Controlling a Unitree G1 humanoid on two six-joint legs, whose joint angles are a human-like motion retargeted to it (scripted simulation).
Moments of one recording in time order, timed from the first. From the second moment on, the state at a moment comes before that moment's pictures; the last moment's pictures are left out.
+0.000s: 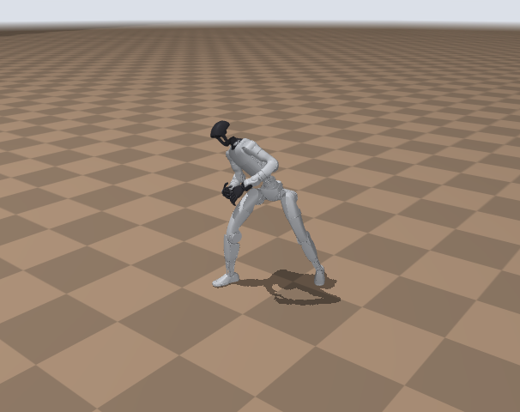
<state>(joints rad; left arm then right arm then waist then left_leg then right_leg) -0.06 0.57 -0.22 -0.28 0.39 -0.21 -0.30 -0.32 -0.41 0.43 0.02 0.23 -0.43 0.67 -0.50 0.47 0.25 -0.27 0.24 0.20 0.25 -0.13 -0.26 -1.01 -0.53 -0.26 0.62 0.00 0.03</state>
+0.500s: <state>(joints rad) -0.40 0.32 0.04 0.01 0.15 -0.26 -0.03 -0.17 -0.30 0.13 0.10 0.32 -0.51 0.42 -0.60 0.46 0.21 -0.22 0.23 0.28 0.18 -0.06 -0.26 -0.99 -0.55 -0.49 0.50 0.01 -0.09</state>
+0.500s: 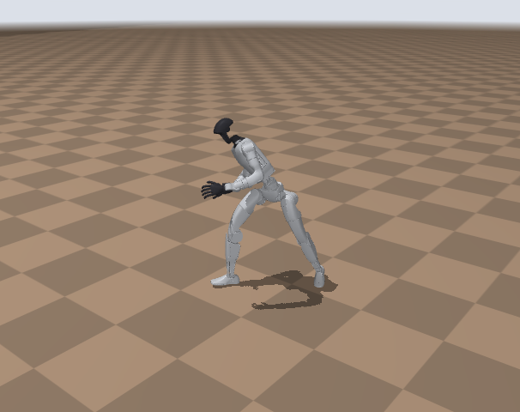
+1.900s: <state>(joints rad) -0.06 0.70 0.54 0.01 -0.42 -0.34 -0.32 -1.00 -0.68 0.03 0.23 0.25 -0.66 0.17 0.13 -0.05 -0.08 -0.85 0.20 0.04 0.67 -0.06 -0.07 0.13 -0.10 -0.49 0.13 -0.12 0.26</state>
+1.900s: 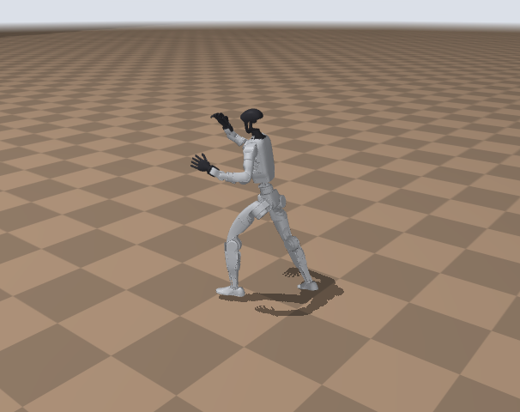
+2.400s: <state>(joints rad) 0.12 1.06 1.22 1.59 1.03 -0.22 0.70 -1.41 -0.49 0.15 1.46 -1.24 -0.51 -0.55 0.24 -0.09 -0.01 -0.79 0.11 -0.03 0.52 0.12 -0.04 0.20 -0.04 -0.52 0.12 -0.24 0.26</state>
